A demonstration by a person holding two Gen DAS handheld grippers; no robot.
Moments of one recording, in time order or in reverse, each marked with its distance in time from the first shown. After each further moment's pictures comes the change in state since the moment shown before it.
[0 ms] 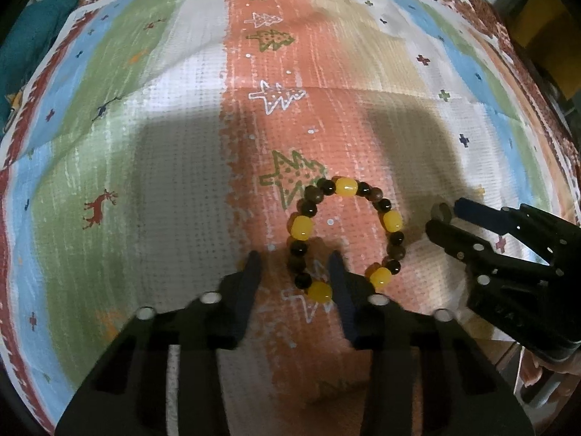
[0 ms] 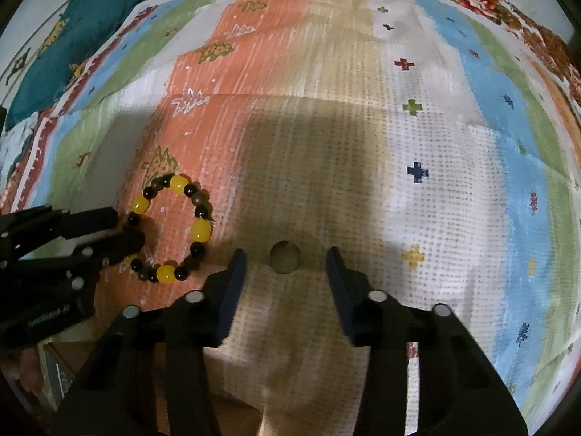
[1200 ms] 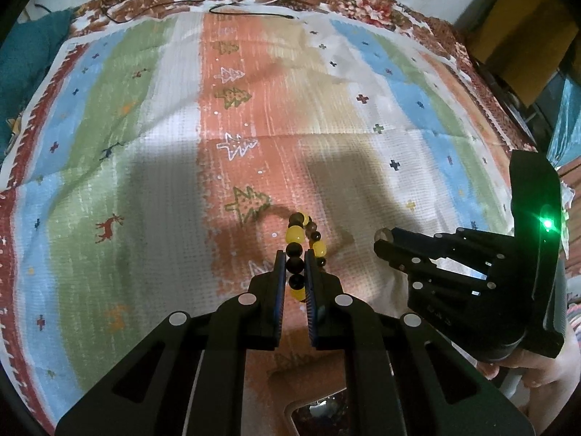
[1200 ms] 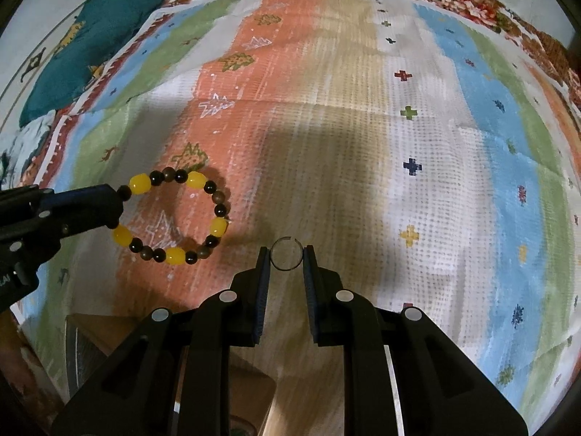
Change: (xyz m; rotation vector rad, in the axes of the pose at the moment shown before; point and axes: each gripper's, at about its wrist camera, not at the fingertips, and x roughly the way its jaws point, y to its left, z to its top) left arm -0.062 -0.018 -0.008 0.042 -0.128 -0.114; right arm -0.031 0.008 -0.019 -0.013 -0.044 0.024
